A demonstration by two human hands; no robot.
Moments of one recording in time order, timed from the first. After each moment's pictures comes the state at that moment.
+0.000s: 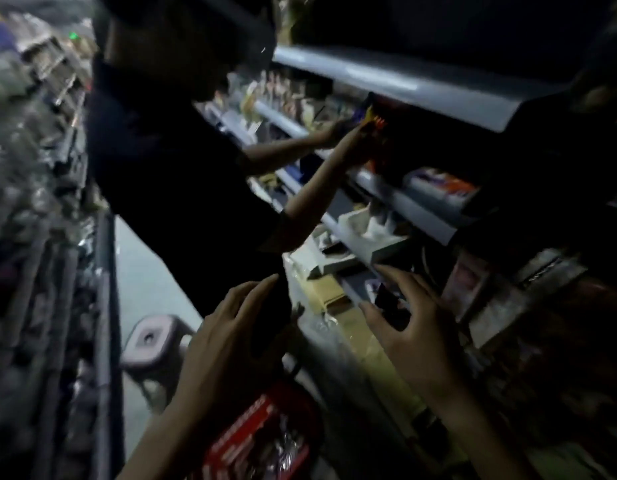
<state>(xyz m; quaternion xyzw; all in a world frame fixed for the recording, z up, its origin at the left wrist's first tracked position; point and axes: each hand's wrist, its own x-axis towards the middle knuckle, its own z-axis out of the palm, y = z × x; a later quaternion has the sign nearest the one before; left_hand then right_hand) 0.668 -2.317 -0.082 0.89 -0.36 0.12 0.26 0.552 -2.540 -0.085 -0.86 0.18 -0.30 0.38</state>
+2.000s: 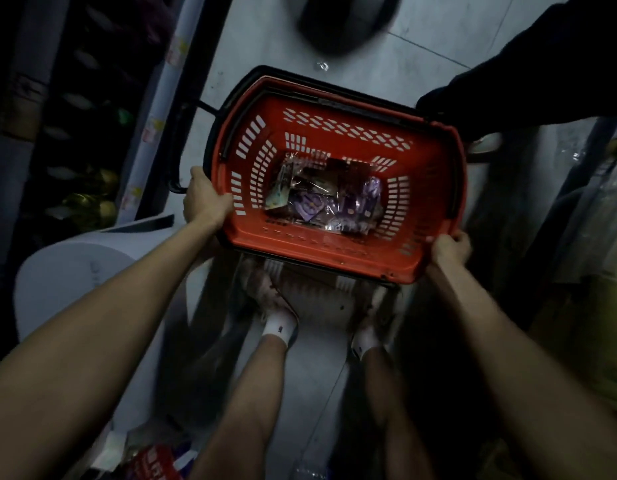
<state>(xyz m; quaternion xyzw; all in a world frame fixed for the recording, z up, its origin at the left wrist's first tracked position) 0.682 -1.962 -0.890 0.81 0.49 -0.15 0.28 0.757 -2.359 -0.928 -0.73 0.50 0.13 0.45</state>
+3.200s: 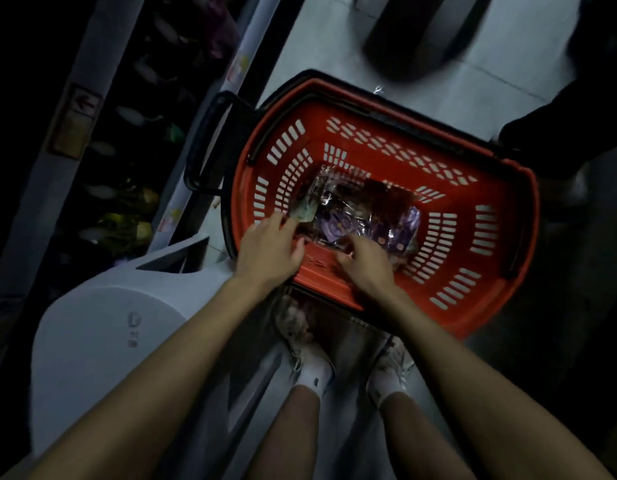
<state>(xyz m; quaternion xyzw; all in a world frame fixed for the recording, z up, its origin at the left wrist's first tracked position) 0.657 -1.929 -0.941 0.96 0.12 -0.20 0.13 0.722 -2.122 -1.009 -0.89 -0.13 0.37 0.22</state>
